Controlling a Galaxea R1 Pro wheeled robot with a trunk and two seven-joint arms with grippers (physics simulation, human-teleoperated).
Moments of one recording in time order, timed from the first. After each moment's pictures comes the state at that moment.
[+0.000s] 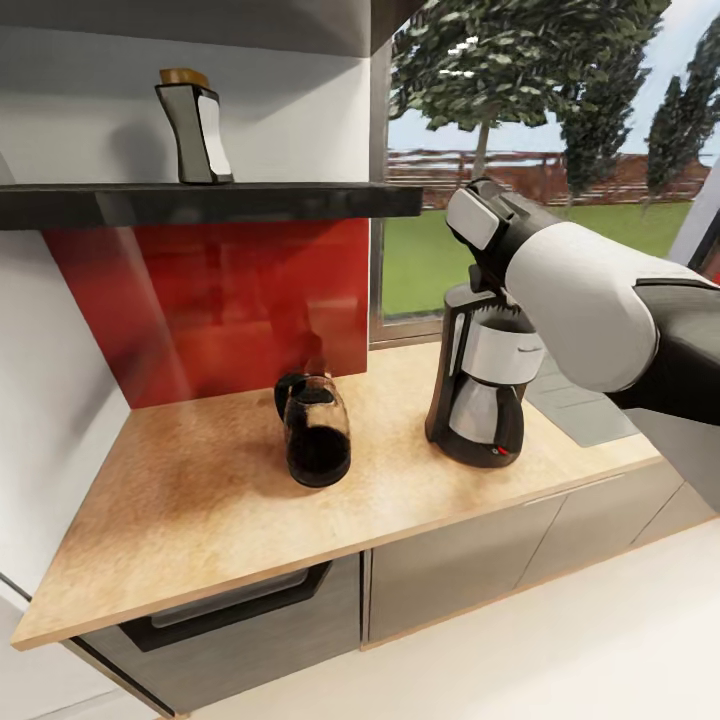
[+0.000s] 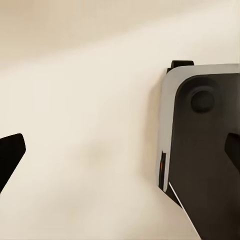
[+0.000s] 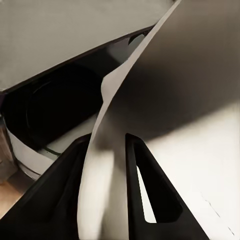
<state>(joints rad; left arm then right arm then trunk) -0.11 0.14 0.12 -0.08 -0.09 -0.16 0.01 -1.94 0.17 -0.09 -0.04 -0.22 1.01 -0.95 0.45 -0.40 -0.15</state>
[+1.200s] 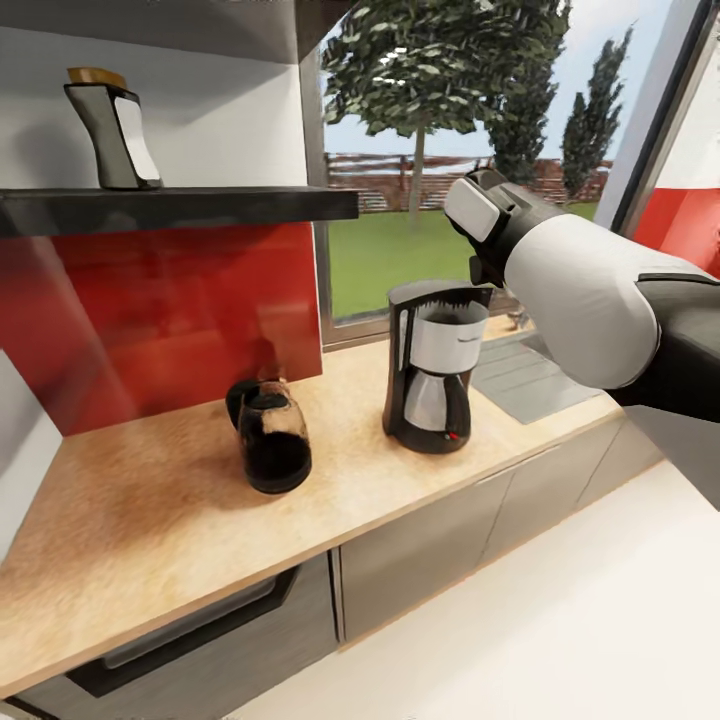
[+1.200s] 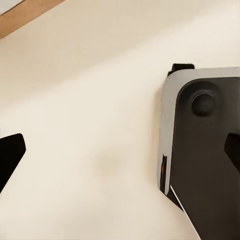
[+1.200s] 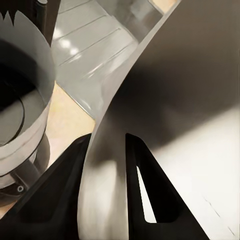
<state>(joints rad) -0.11 0.15 0.12 -0.08 -0.09 -0.16 0.01 -1.95 0.17 -0.10 -0.06 -0.22 1.02 -0.97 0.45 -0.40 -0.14</state>
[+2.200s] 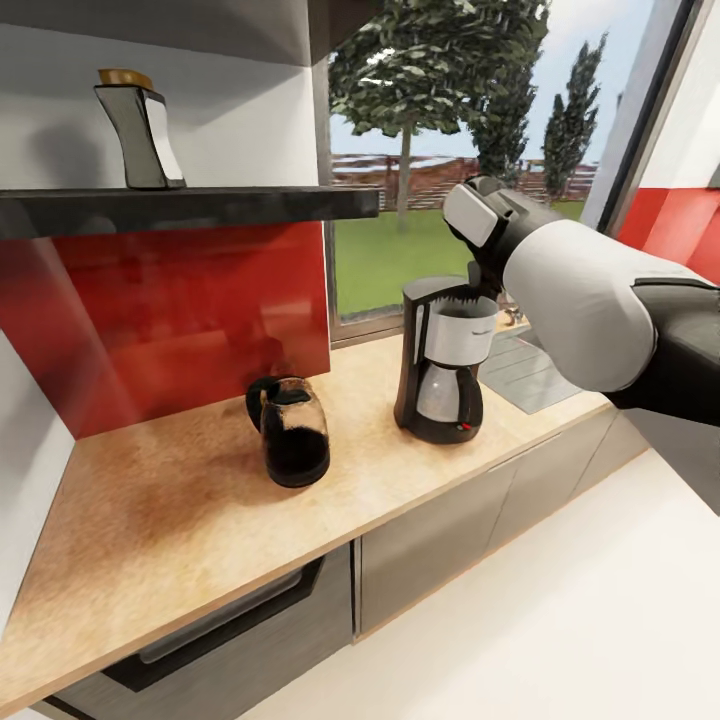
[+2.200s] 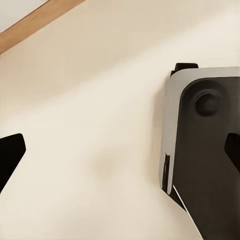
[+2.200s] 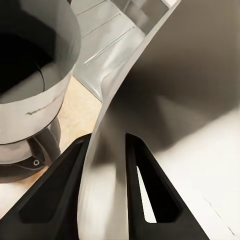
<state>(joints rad) -0.11 0.15 0.12 -0.08 -0.09 -0.16 0.02 -1.94 0.17 -0.10 -0.06 -0.22 1.01 -0.97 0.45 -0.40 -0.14</state>
